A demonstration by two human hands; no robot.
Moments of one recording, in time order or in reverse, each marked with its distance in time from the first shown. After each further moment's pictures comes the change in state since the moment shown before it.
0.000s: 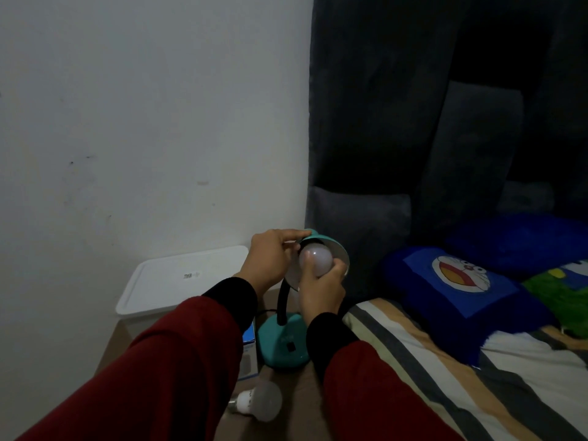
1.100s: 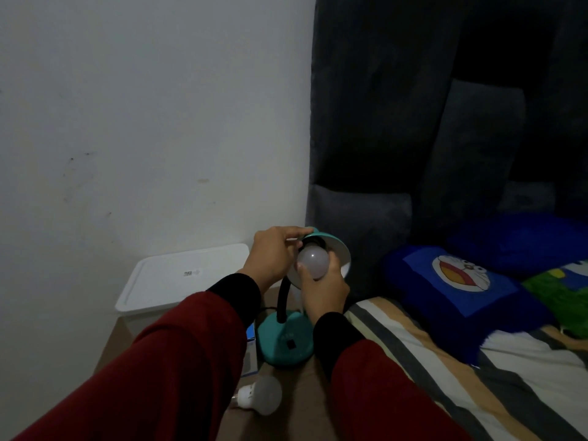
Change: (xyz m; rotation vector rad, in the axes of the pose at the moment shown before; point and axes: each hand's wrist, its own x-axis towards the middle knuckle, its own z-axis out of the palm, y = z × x) left_hand 0.003 0.002 0.001 -0.004 -0.015 -0.035; right_hand 0.005 0.007 -0.007 -0.167 -0.087 -0.101
